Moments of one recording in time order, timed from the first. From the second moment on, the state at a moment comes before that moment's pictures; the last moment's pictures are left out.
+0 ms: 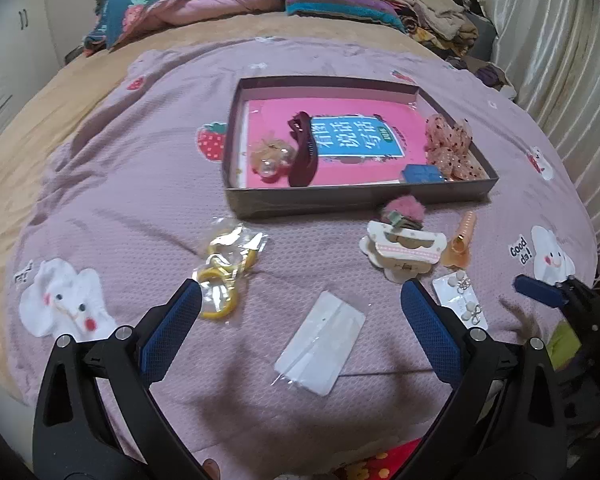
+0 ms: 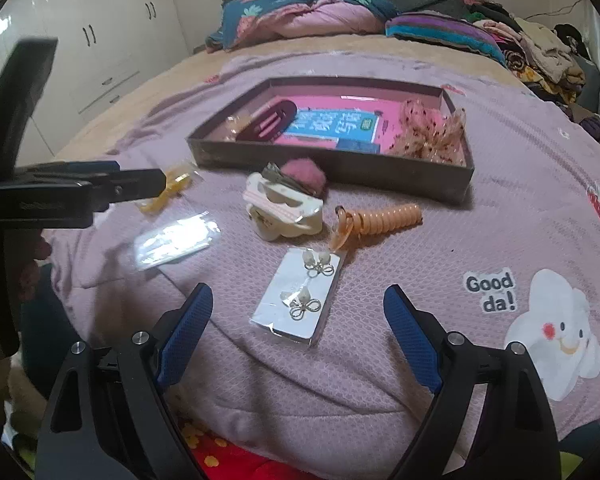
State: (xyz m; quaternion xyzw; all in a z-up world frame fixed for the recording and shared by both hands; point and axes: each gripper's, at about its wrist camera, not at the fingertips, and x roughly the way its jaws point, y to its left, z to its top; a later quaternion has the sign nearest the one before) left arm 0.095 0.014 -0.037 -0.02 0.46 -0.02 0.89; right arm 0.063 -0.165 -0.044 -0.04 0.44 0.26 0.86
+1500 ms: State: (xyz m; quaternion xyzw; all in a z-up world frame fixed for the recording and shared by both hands) left arm 0.149 -0.049 -0.064 -0.03 0.50 -0.12 0.86; right arm 0.109 -0.252 0.004 -0.01 0.39 0.18 0.91
